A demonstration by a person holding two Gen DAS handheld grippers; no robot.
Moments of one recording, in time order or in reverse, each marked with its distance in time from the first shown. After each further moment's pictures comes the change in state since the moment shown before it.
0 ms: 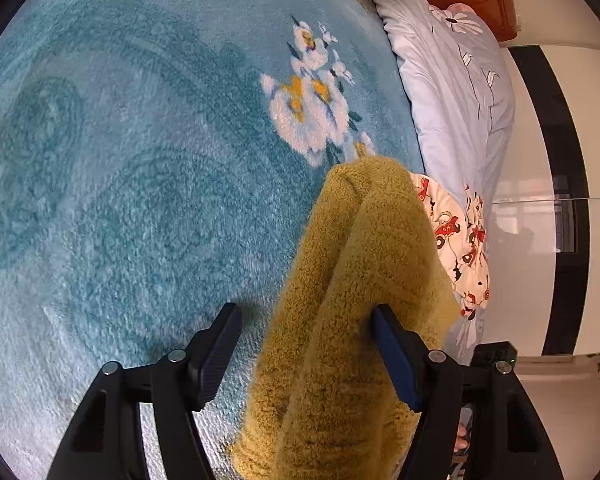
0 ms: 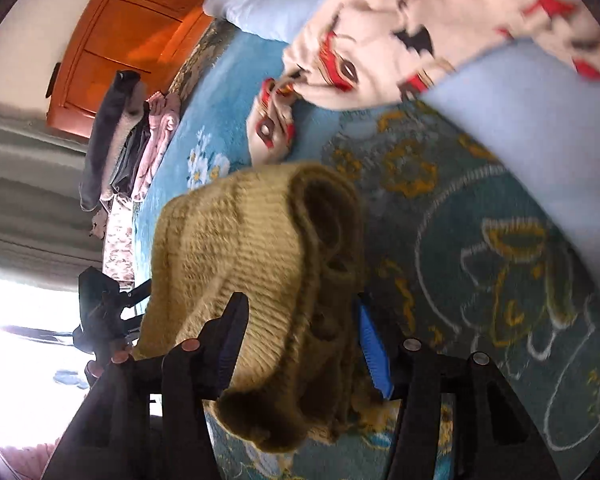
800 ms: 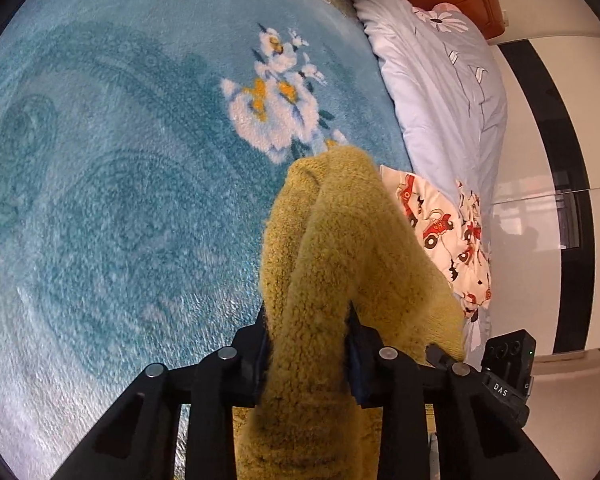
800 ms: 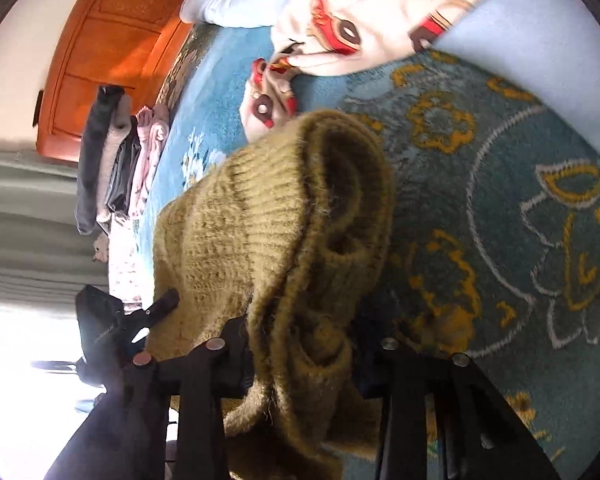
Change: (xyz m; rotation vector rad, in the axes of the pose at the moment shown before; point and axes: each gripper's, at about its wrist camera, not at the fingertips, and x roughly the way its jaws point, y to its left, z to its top) left arm -0.002 -0.034 -0.019 0.056 -0.075 0.033; right arm 0.019 0.030 -0.002 0.054 -0.022 -0.027
